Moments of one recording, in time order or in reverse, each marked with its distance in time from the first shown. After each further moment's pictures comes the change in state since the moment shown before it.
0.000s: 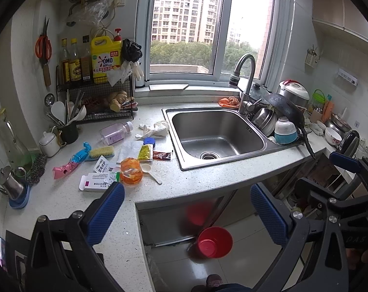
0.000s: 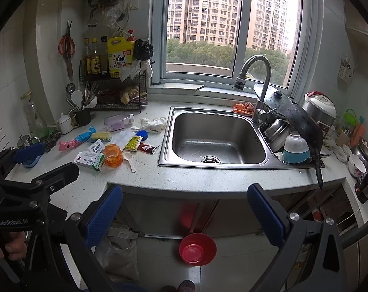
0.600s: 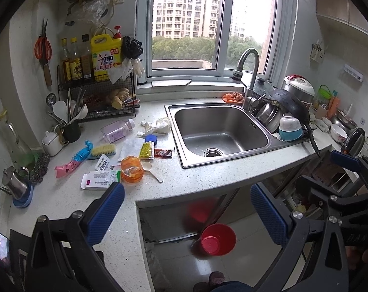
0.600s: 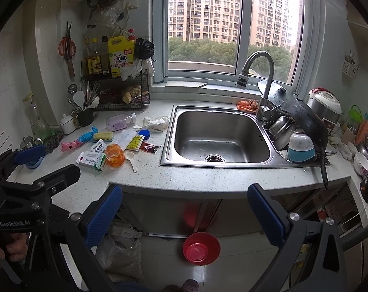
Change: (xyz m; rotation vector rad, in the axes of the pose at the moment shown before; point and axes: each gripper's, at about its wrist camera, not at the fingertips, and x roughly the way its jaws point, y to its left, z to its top) left arm 0.012 -0.011 0.007 0.012 0.030 0.042; right arm 0.009 -0.009 0.004 0.019 0.013 0.040
